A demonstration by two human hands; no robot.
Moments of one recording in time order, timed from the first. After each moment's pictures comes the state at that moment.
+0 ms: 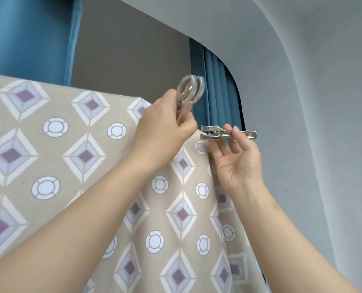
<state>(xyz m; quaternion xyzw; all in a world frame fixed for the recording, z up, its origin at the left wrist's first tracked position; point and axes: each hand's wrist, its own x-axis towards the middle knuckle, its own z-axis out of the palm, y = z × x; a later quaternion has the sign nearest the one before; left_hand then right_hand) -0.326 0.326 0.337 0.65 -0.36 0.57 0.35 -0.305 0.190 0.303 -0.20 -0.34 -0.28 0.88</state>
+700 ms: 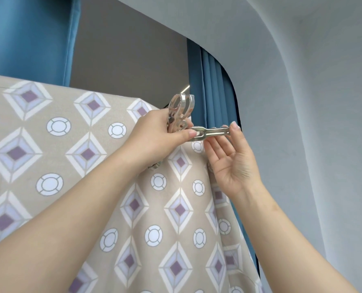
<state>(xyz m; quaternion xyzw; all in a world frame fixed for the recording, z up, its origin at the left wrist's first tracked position) -0.321 0.344 0.337 0.72 -0.39 0.41 0.40 -0.330 0.198 0.297 -0.27 -0.32 -0.27 0.87</state>
